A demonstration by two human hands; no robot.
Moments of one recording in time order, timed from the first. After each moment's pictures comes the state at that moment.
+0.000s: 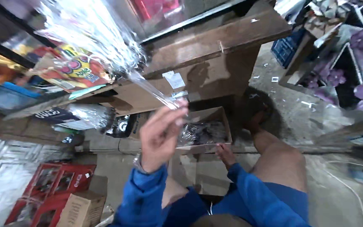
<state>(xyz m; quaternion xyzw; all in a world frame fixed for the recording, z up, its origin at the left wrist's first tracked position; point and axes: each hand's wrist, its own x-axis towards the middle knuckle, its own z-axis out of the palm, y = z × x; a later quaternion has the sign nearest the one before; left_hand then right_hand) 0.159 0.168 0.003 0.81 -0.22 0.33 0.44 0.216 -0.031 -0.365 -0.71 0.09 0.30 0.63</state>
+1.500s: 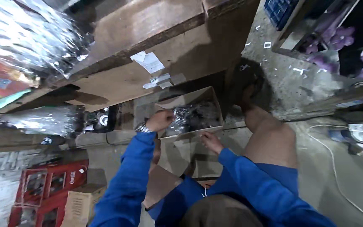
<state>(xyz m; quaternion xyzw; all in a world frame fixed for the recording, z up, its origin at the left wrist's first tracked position) 0.271 0.256 -0.189 0.95 -0.05 -0.25 0.20 0.219 -0.013 -0.374 -0.69 0.06 0.44 0.57</state>
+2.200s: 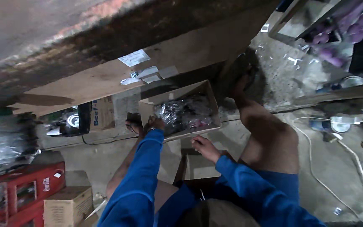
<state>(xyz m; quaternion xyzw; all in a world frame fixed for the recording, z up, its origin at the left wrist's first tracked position) 0.275 0.291 -0.471 0.91 0.22 -0.35 0.01 0.216 -0.001 -0.382 -0.69 0.06 0.47 0.55</state>
